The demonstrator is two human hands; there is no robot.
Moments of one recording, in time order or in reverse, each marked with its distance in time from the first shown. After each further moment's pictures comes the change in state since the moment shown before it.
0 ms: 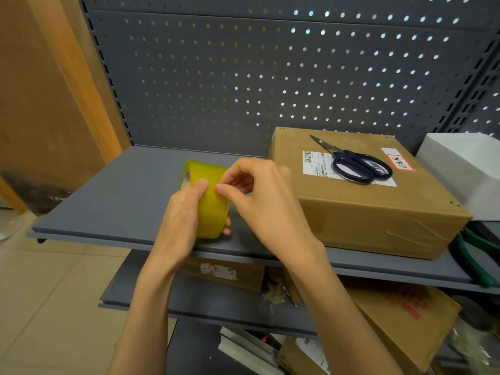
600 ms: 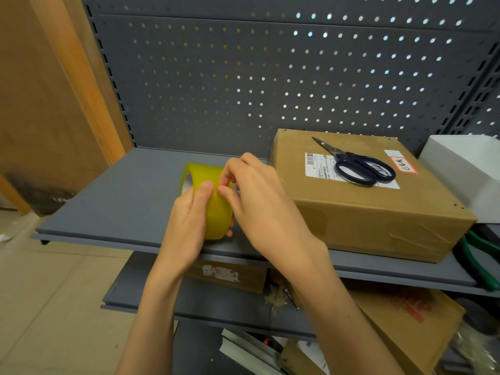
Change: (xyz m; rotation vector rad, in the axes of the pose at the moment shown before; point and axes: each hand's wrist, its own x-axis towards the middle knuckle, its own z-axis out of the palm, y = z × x) left_hand -0.007 0.007 0.009 -0.025 0.056 0.089; right_hand 0.000 -0.016 -0.003 -0.384 -0.145 -0.110
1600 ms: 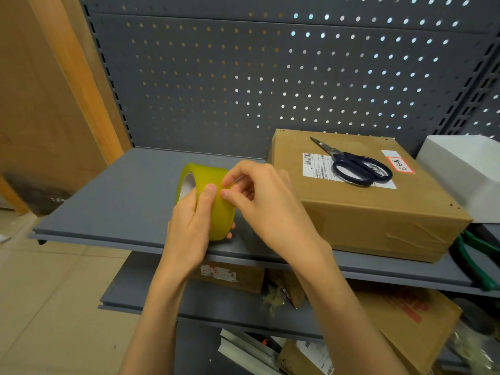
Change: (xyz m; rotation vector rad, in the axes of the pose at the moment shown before) left_hand 0.003 -0.022 -0.004 0.072 -0.042 -0.017; right_hand -0.002 0.013 -0.001 0.295 0.026 0.136
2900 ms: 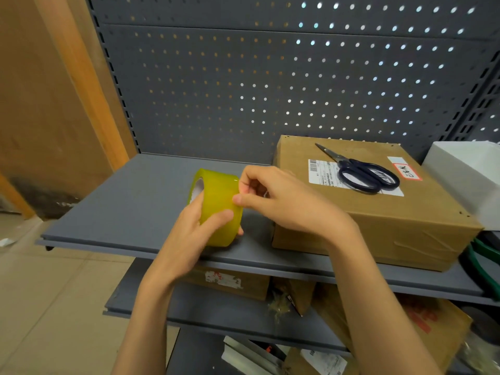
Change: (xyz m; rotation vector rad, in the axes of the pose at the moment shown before) left_hand 0.005 -0.005 -0.021 -0.010 -0.286 0.080; right_hand 0.019 0.010 -0.023 -0.082 -0.328 -0.107
